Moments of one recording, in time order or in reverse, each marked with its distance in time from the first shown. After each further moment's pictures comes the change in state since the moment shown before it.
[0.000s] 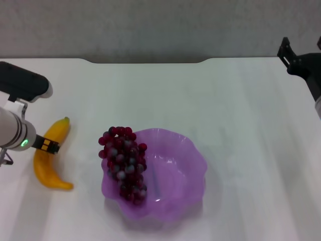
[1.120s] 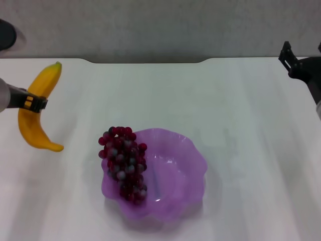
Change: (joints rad) left arm 0.323 -0.008 0.096 0.863 -0.003 -0.317 -0.003; right arm -0.006 0.000 0.000 0.010 0.001 0.006 0.002
